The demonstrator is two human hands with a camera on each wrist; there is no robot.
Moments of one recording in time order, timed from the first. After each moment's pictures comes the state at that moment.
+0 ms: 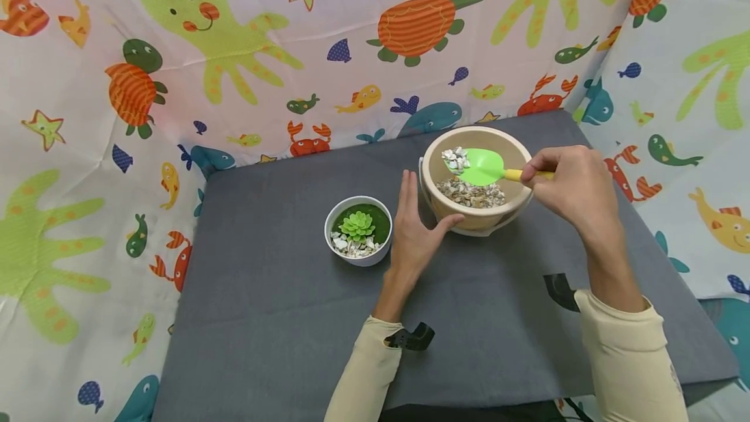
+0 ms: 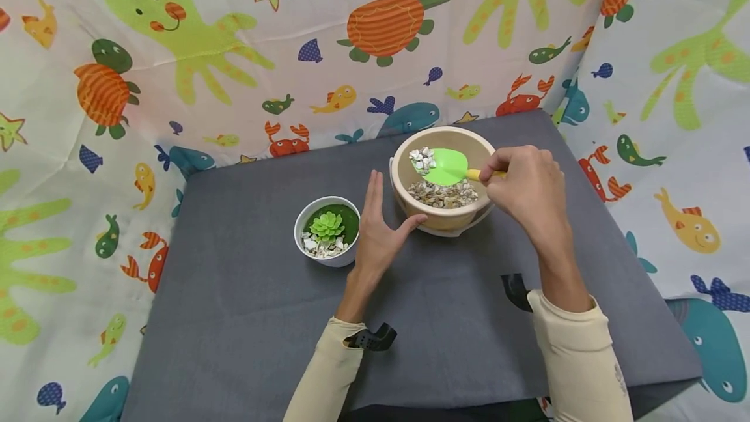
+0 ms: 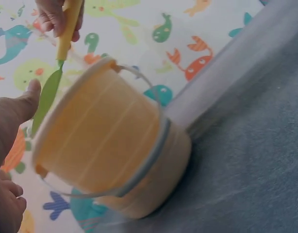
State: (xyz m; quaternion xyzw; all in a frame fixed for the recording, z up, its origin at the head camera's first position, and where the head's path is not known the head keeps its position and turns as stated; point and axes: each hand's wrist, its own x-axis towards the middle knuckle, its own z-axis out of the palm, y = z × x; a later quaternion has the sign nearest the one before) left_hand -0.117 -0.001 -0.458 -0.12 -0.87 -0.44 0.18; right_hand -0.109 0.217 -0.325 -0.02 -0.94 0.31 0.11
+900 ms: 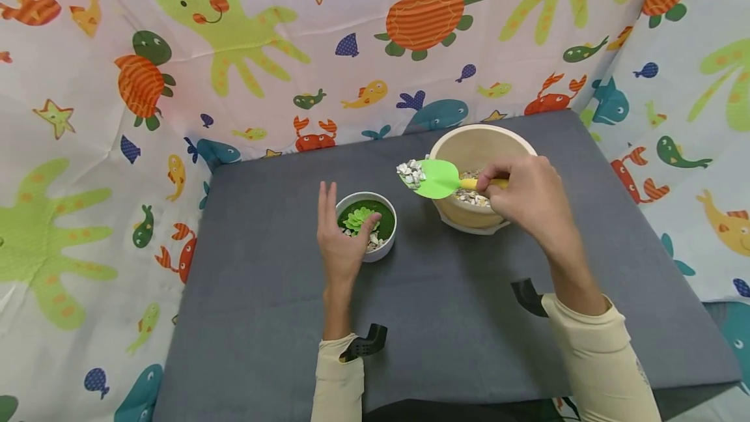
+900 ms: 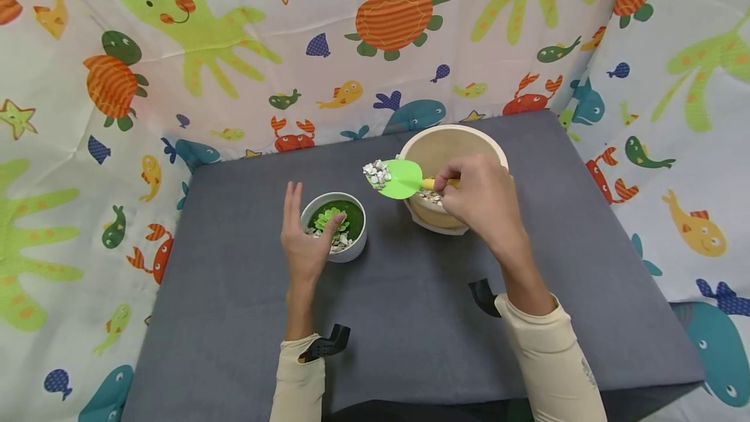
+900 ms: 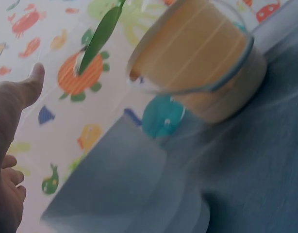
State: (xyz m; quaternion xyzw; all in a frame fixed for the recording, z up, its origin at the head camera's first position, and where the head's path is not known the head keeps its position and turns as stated) left_hand -0.100 -0.119 -0.454 -0.02 -0.85 -0.43 0.30; right_hand -0.102 0.157 -0.320 0.06 -0.93 0.34 0.10
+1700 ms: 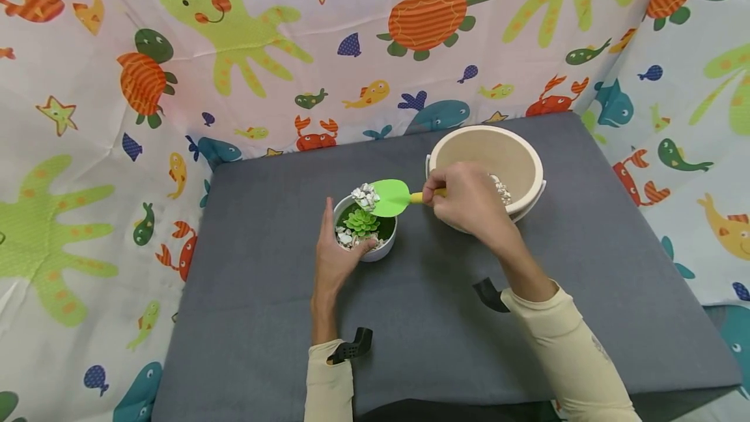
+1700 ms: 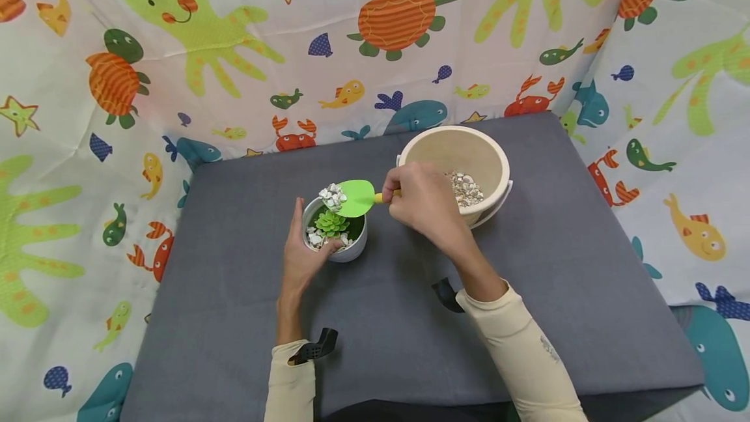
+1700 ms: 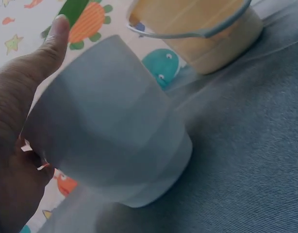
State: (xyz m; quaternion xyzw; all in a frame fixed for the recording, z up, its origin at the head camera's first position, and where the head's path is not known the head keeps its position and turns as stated) left_hand -0.095 -0.151 -0.496 -0.01 -0.86 -0.48 0.15; right_hand -0.118 0.096 -0.332 0.16 -0.93 0.32 0.06
